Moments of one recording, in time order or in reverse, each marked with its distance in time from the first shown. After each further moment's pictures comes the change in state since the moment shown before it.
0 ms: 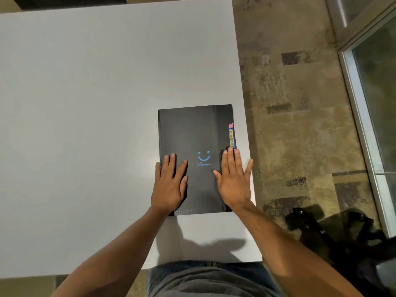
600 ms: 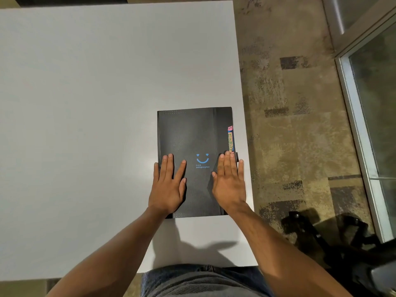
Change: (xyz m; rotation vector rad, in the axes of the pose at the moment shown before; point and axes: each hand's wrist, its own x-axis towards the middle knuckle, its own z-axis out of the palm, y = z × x) left_hand 0.002 -0.001 0.003 0.089 -0.020 0.010; right_hand 0.002 -0.014 -0.008 -0.095 0.011 -0.033
